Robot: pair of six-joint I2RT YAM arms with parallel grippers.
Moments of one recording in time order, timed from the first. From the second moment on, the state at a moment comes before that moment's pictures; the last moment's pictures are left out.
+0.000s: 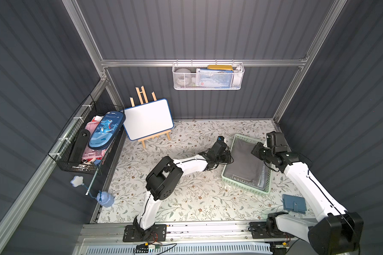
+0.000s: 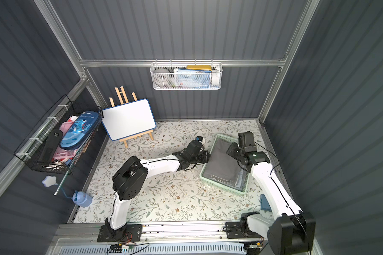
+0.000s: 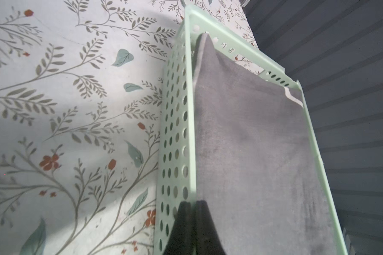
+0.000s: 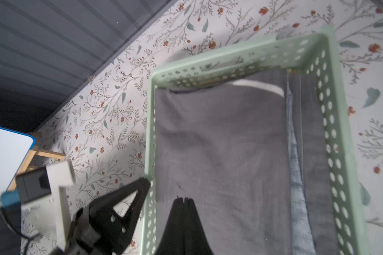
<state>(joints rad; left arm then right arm) -0.90 2.14 1.50 0.03 0.11 -0.63 0.11 1.13 0.97 -0.64 0.00 0.67</state>
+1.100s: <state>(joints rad) -0.61 1.67 1.09 -0.25 -0.05 -0.64 0.11 0.96 0.84 -0.72 -0.09 0.69</state>
